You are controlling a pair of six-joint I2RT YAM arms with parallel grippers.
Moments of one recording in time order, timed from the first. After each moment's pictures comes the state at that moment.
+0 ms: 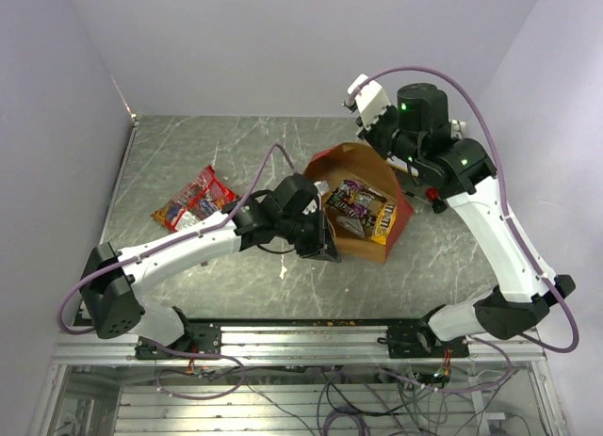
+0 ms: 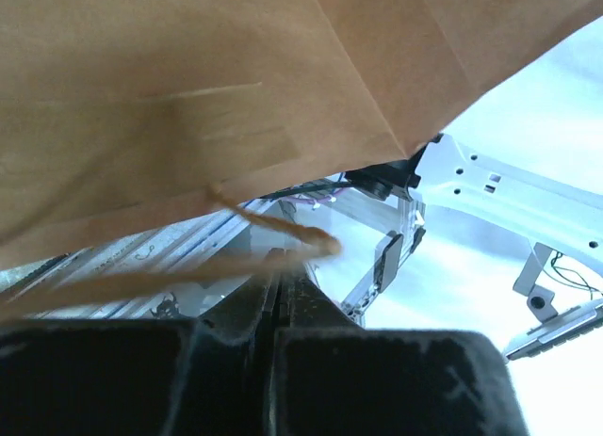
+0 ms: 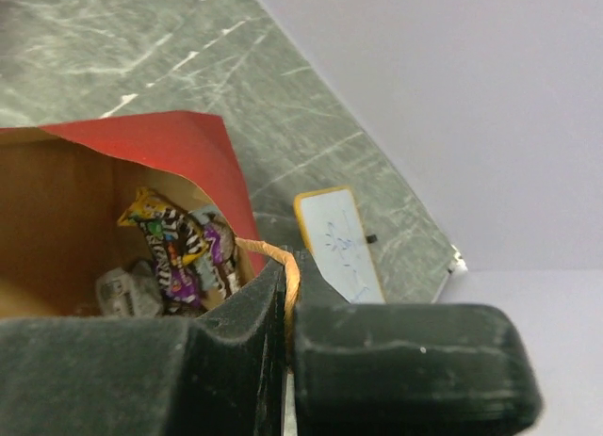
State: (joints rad) left arm -0.98 1.43 1.22 -0.52 0.35 -1.01; right arm 0.59 1.41 1.84 -0.84 0.17 -0.55
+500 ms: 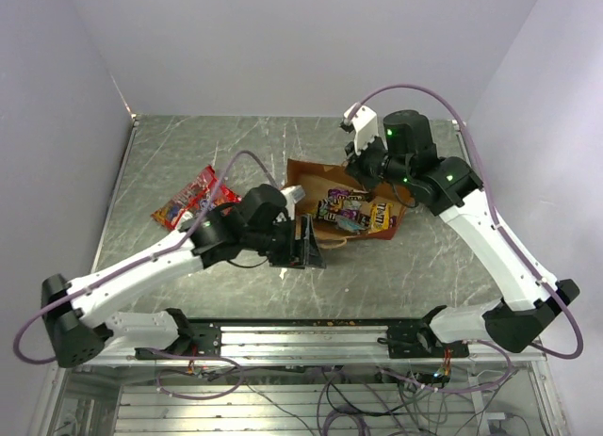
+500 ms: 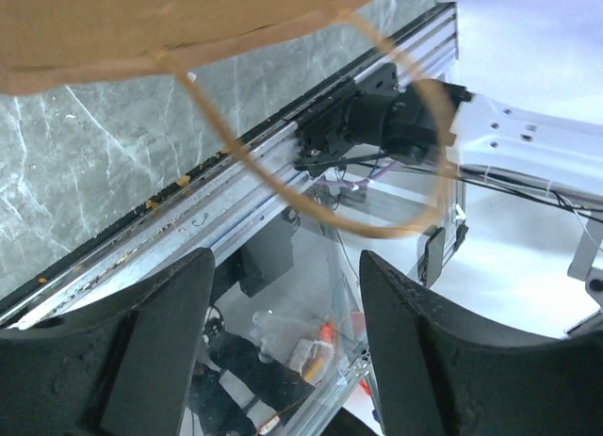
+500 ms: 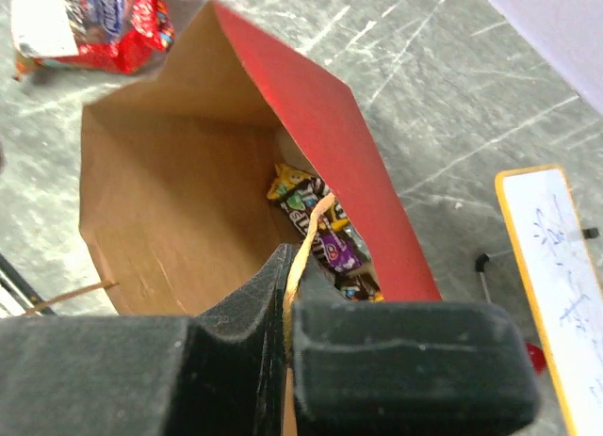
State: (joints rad) left arm -0.98 1.22 1.11 -0.61 0.27 -0.92; right arm 0.63 1.33 1.58 -0.81 -0.08 -0.23
